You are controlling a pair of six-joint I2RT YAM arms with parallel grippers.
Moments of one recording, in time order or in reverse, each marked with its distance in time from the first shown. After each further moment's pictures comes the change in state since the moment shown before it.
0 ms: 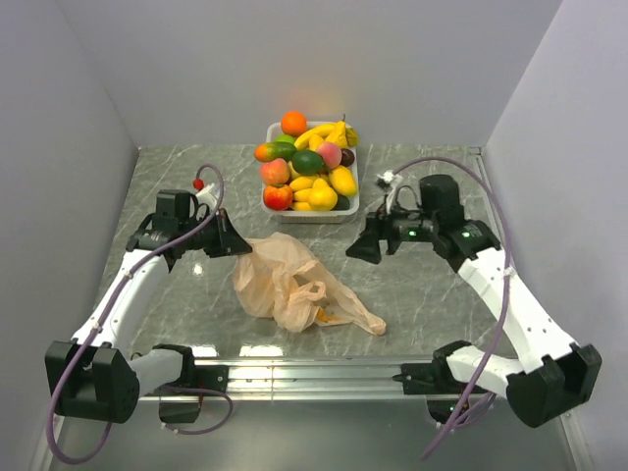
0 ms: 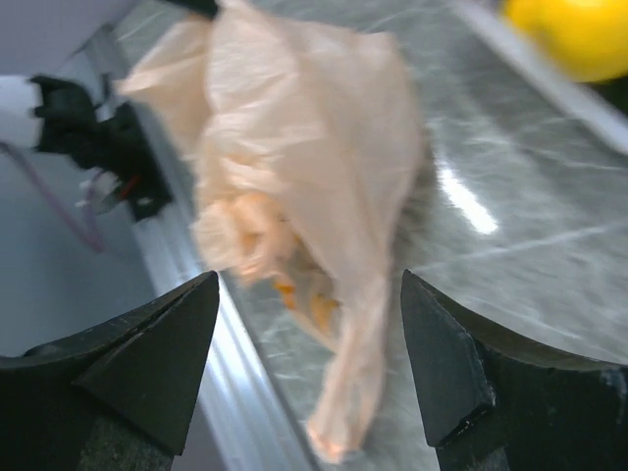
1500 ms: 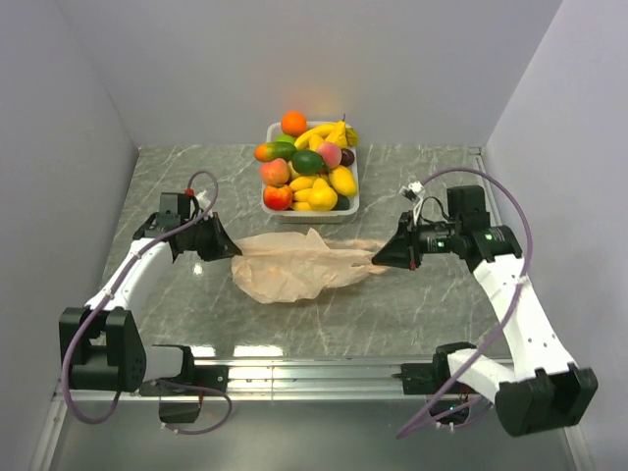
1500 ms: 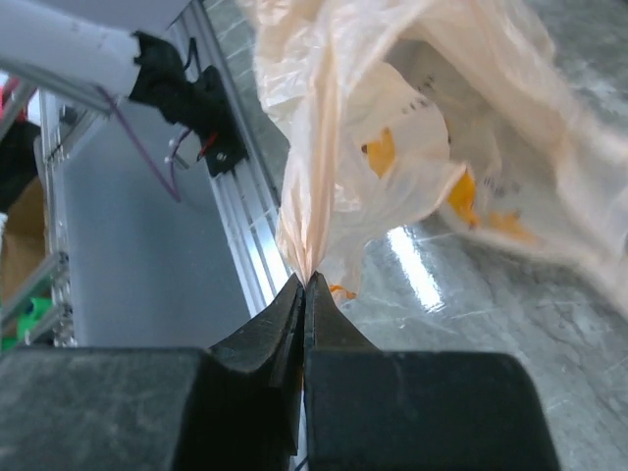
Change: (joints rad) left arm 0.084 0.135 -0.047 0.033 -0.184 -0.074; right arm -0.171 -0.013 -0.020 -0.248 -0.309 -0.163
